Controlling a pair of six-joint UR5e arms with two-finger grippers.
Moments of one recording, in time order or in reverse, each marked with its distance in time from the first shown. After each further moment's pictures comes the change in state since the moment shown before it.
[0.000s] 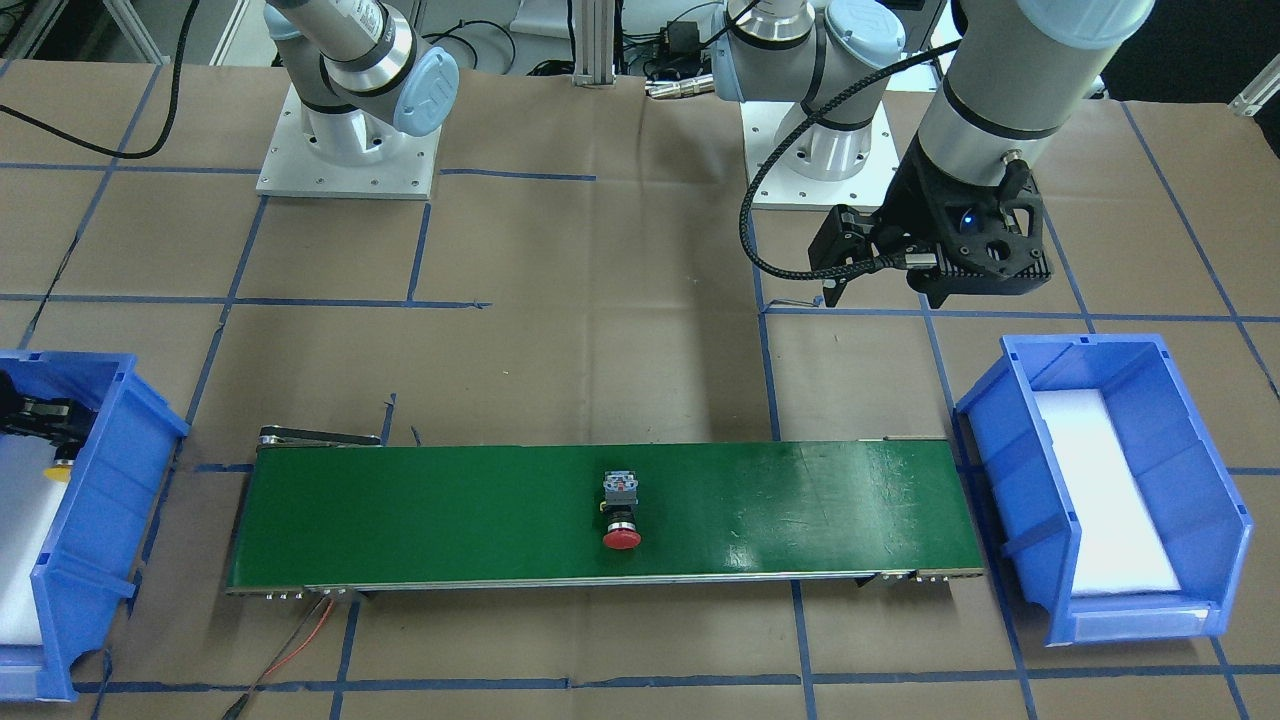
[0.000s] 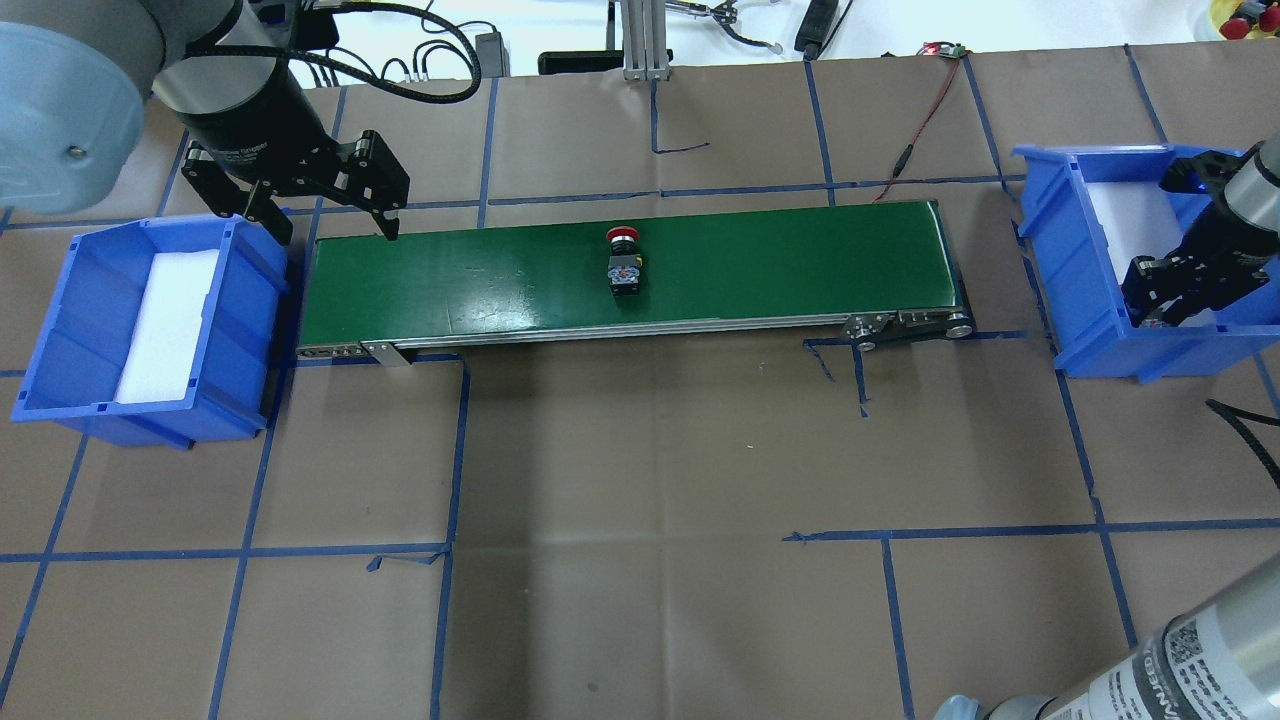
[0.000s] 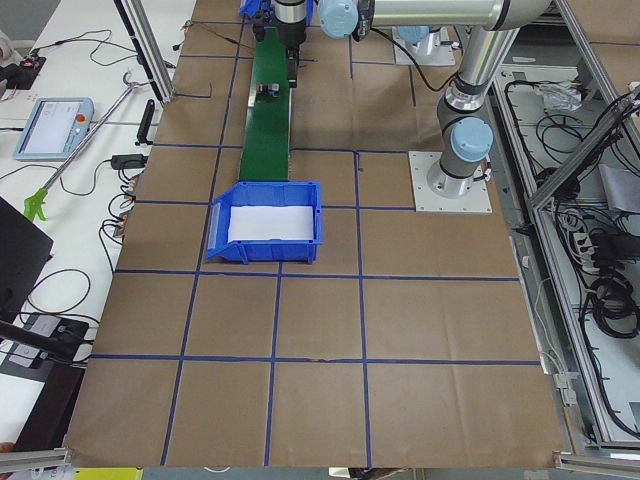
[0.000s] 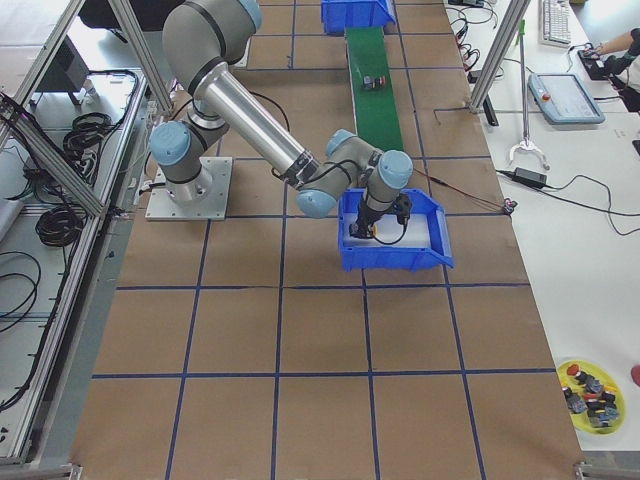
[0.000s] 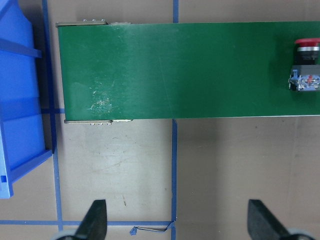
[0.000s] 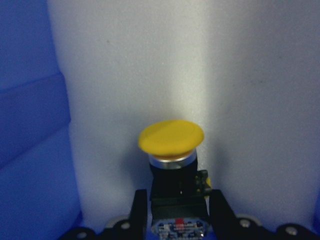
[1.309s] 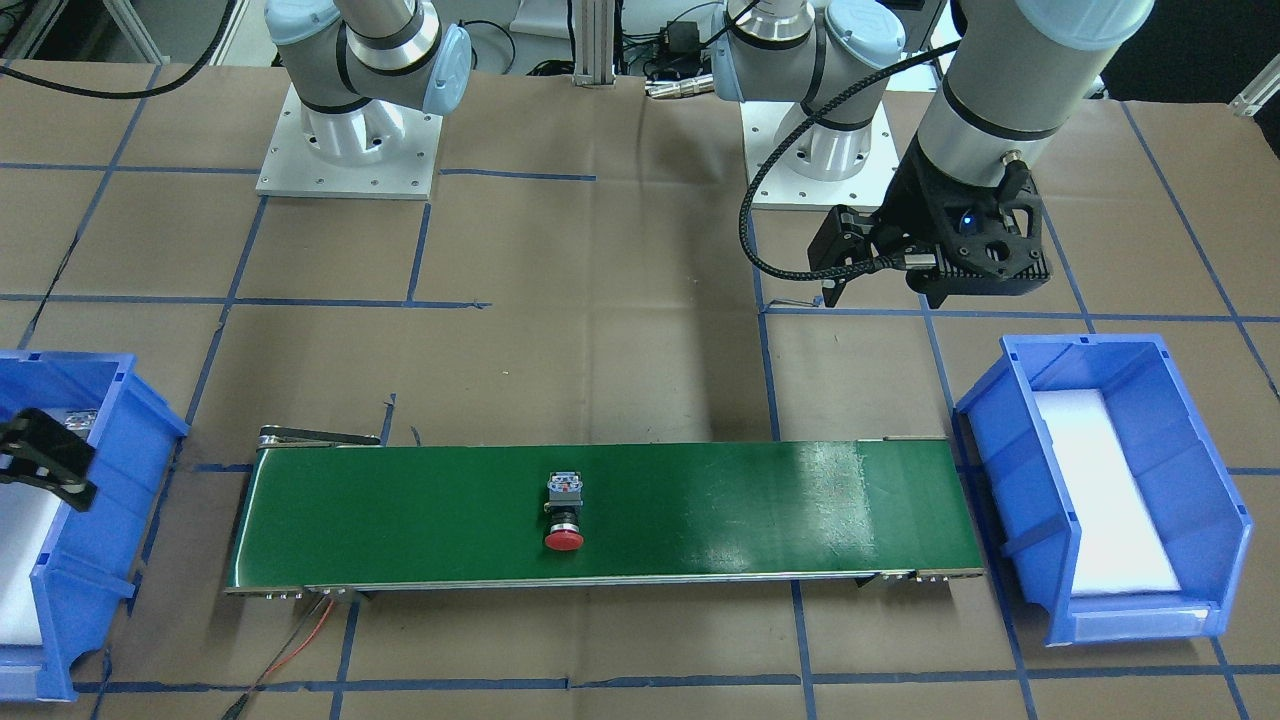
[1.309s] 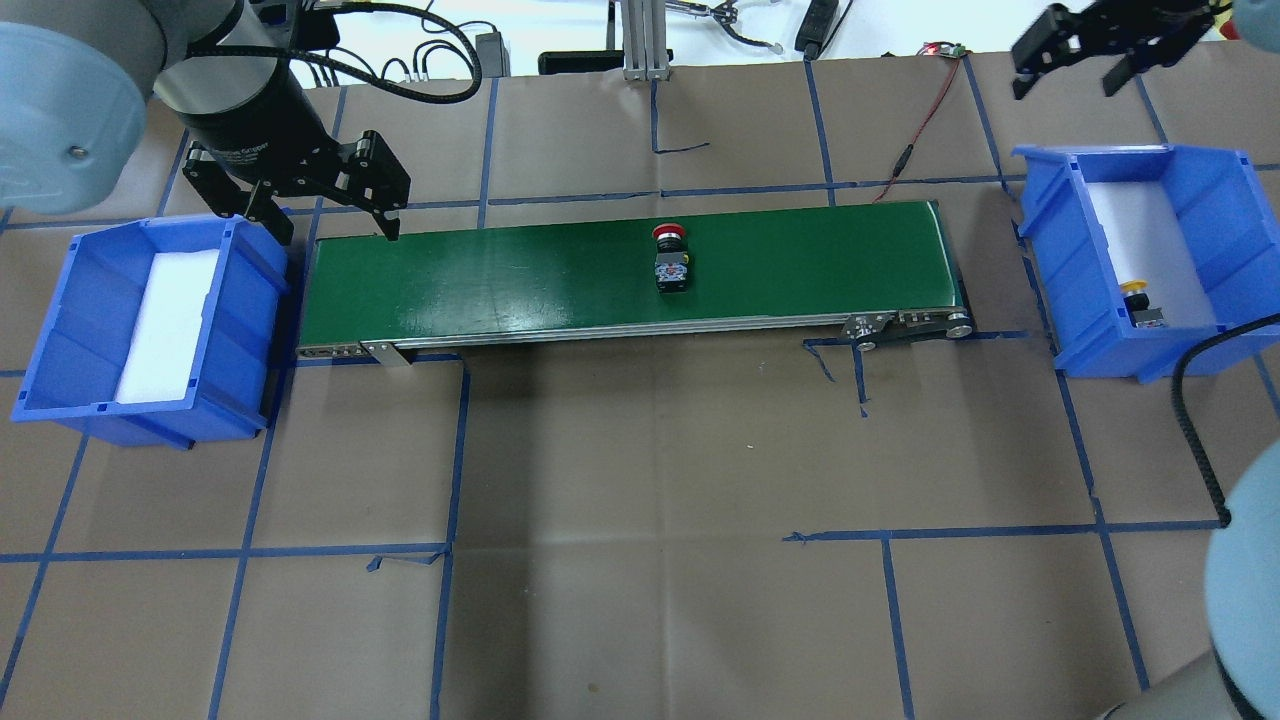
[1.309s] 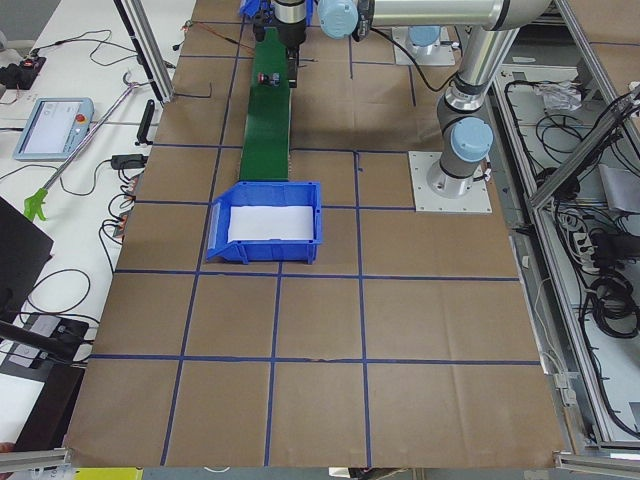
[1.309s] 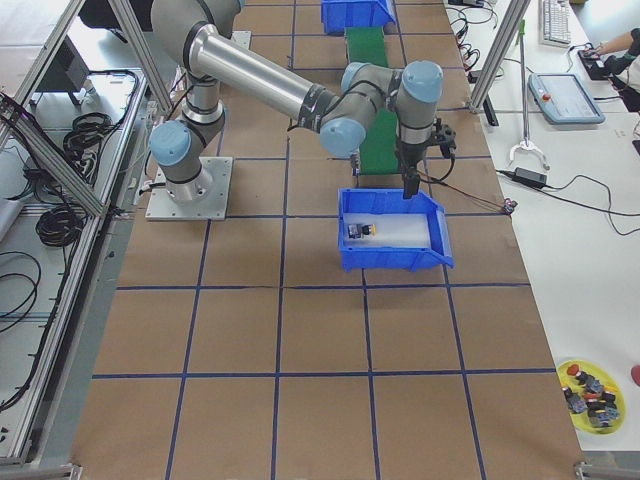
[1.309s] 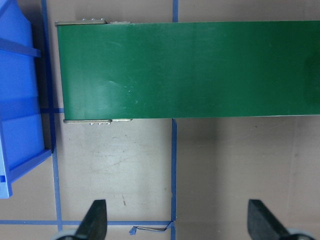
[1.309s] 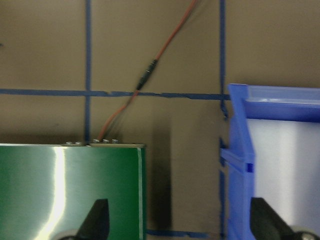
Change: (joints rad) left arm 0.000 -0.001 0.000 0.001 0.000 0.000; right arm 0.346 -0.078 -0.356 0.115 0.163 0.283
